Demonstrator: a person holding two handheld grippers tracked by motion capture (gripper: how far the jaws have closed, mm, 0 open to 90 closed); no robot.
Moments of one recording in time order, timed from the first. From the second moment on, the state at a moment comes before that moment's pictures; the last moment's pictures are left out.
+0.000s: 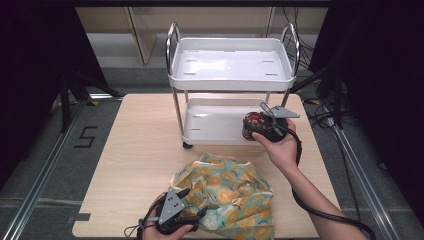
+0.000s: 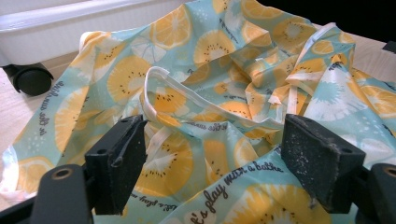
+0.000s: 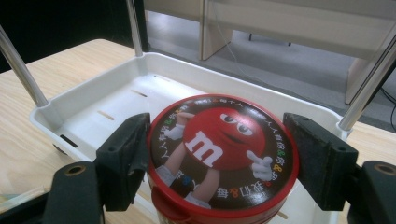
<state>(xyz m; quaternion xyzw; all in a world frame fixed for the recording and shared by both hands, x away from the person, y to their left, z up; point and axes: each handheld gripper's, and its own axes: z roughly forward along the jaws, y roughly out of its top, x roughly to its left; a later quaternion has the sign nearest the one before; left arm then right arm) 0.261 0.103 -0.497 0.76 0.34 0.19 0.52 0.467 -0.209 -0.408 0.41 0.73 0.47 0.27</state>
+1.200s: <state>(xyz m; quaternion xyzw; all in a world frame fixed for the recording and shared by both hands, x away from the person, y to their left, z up) 0.260 0.103 -0.497 0.76 0.35 0.19 0.52 0.472 -0.195 -0.410 0.41 0.73 0.47 0.27</state>
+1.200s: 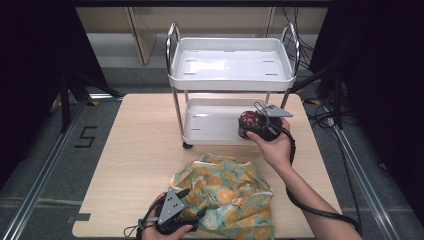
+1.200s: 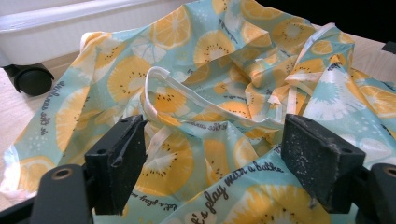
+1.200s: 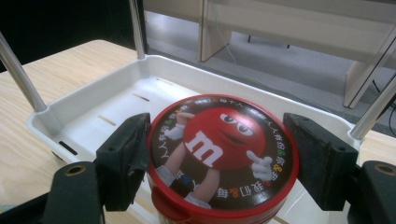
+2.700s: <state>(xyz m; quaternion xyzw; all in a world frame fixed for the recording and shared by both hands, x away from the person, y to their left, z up) 0.261 0.102 -0.497 0.76 0.34 0.18 0.53 0.478 -0.181 -0.415 0.42 0.72 0.46 0.29</state>
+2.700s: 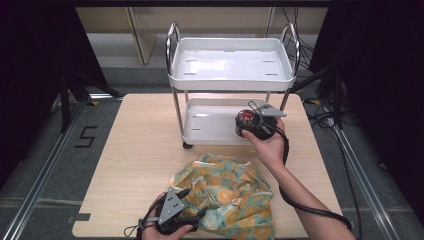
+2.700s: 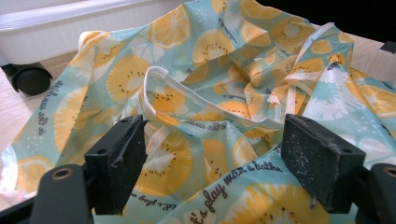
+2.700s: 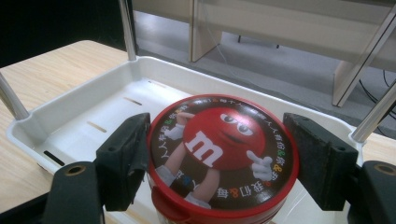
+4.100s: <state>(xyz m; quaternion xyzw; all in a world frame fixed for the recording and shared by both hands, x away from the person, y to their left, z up) 0.261 0.104 -0.497 0.76 0.34 0.19 0.52 0.489 -0.182 -0.428 0.43 0.72 0.44 0.31</state>
